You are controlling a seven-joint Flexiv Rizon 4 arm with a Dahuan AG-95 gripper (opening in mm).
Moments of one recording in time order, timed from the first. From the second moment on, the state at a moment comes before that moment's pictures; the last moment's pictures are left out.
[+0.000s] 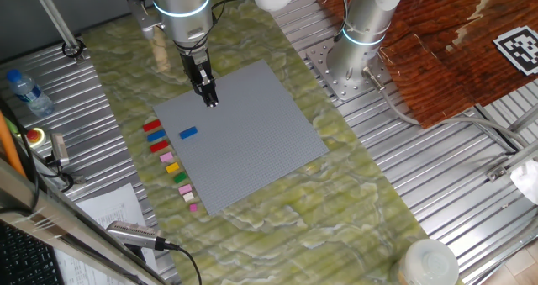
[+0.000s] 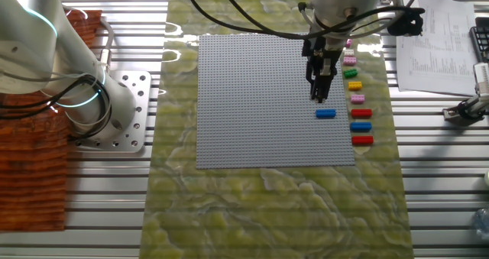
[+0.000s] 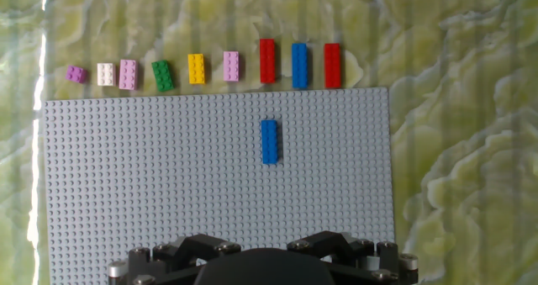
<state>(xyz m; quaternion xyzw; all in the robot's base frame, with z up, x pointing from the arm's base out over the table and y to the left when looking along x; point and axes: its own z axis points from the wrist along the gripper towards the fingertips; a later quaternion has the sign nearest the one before) 0.500 0.000 0.170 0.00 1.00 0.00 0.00</state>
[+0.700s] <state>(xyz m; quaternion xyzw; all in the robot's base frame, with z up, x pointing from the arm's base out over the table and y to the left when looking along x) 0.498 0.000 0.172 0.00 1.00 0.02 0.04</state>
